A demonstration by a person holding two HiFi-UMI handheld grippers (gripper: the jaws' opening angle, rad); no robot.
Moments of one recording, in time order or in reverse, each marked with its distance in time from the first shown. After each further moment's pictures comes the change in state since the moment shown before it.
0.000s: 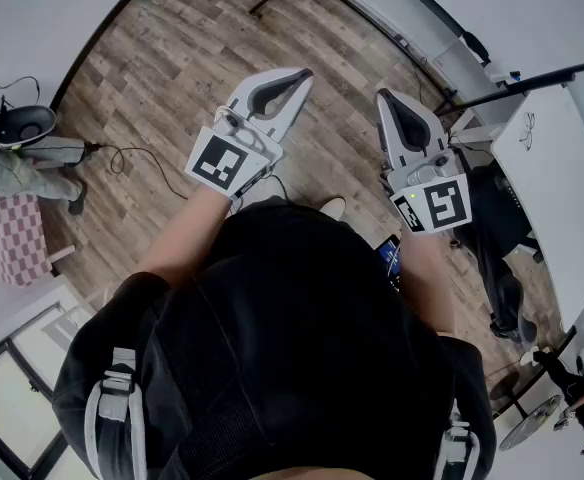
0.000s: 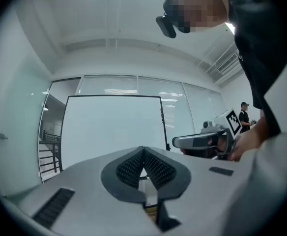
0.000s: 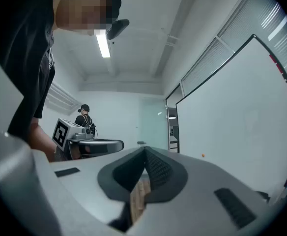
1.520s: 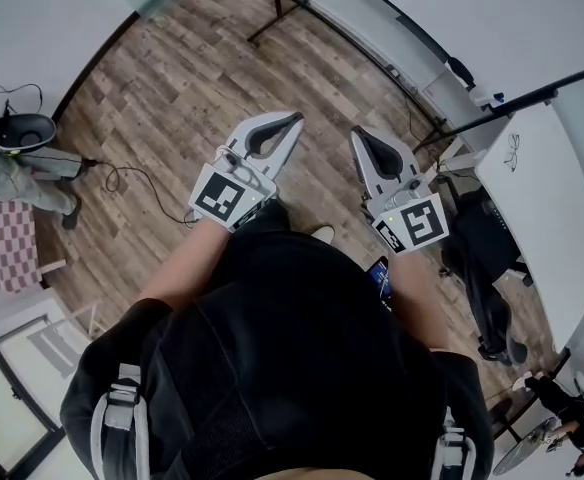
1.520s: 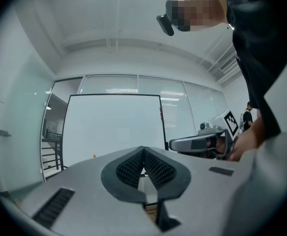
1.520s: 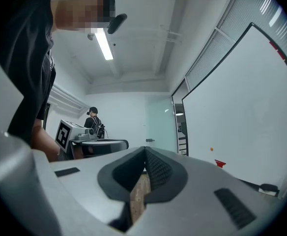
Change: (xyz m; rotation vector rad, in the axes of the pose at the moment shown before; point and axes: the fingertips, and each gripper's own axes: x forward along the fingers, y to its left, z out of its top) left arm -0.007 -0.039 -0.020 -0.020 0.021 0.037; right arm -0.023 0.014 -0.023 0.045 0.018 0.118
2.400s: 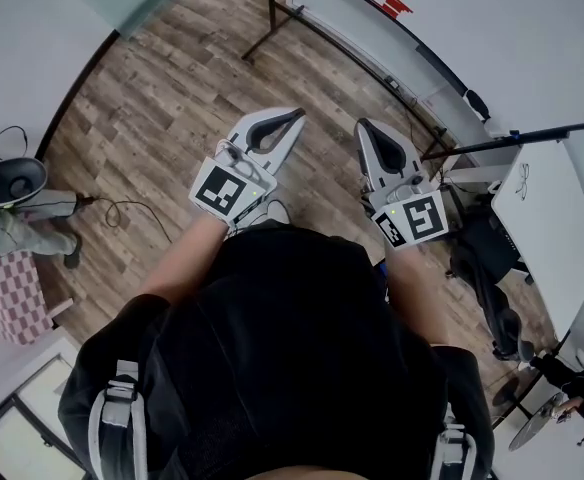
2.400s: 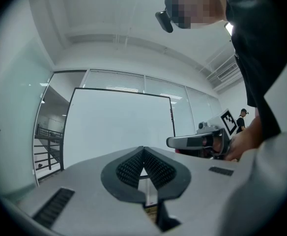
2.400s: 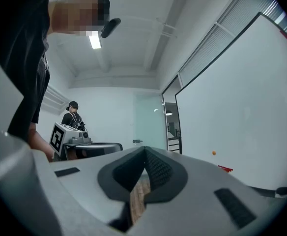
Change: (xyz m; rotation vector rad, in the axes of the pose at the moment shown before) left arm 0.019 0.220 -0.011 -0.035 -0.017 -0.109; right arm 0.211 -0.046 0.001 0.011 0.008 -0.160
